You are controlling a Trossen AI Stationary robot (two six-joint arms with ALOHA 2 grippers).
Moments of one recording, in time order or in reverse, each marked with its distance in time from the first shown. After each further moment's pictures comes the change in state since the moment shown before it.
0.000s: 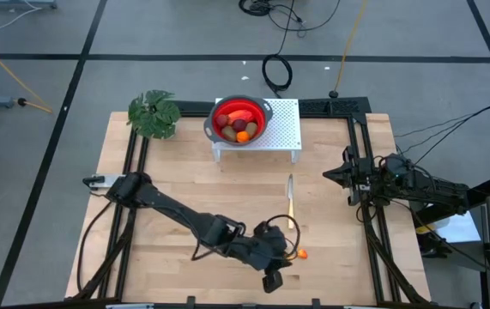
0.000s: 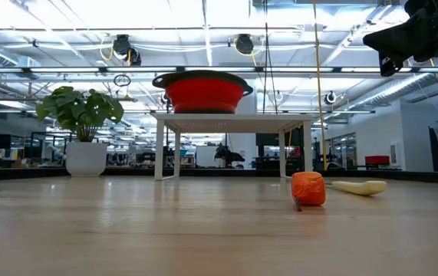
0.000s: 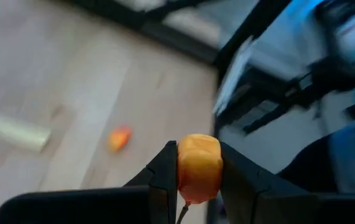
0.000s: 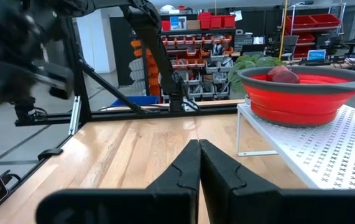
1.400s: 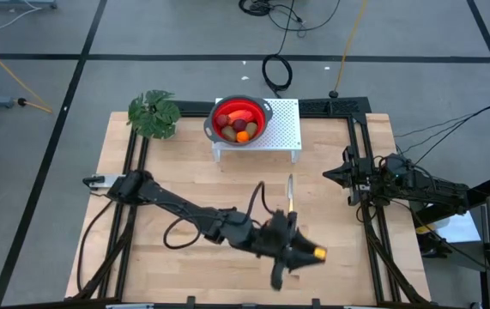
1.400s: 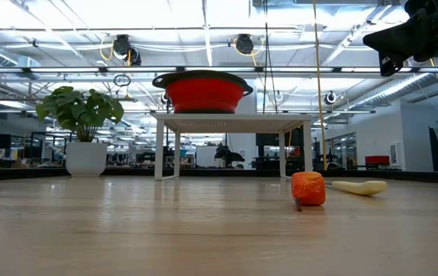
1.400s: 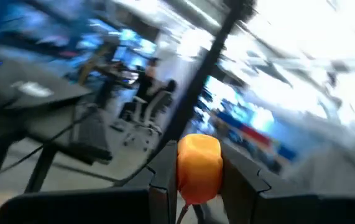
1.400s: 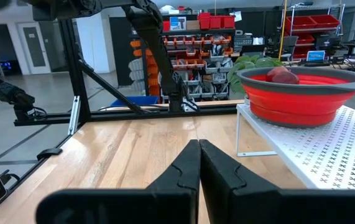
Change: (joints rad) left arm 0.035 0.001 0.000 0.857 0.096 0.240; right arm 0.000 0.000 0.000 0.000 0.000 -0.004
